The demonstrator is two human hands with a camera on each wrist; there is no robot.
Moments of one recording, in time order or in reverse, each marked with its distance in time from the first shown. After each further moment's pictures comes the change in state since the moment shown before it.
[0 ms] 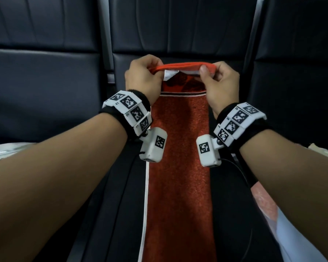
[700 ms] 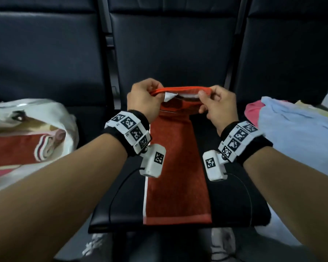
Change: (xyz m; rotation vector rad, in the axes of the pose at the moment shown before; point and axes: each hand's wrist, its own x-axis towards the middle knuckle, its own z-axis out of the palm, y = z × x) left_hand -0.170 -0.023 -0.029 -0.068 -0.174 -0.235; right_hand -0.172 0.010 -0.066 -0.024 -0.136 0.287
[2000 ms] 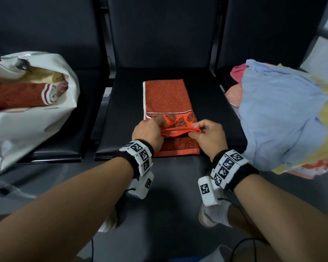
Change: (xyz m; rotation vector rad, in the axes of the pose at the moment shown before) left_hand -0.219 -0.087 0.005 0.637 -0.398 0.051; right_hand -0.234 0.078 -0.037 -0.216 -0.028 0.230
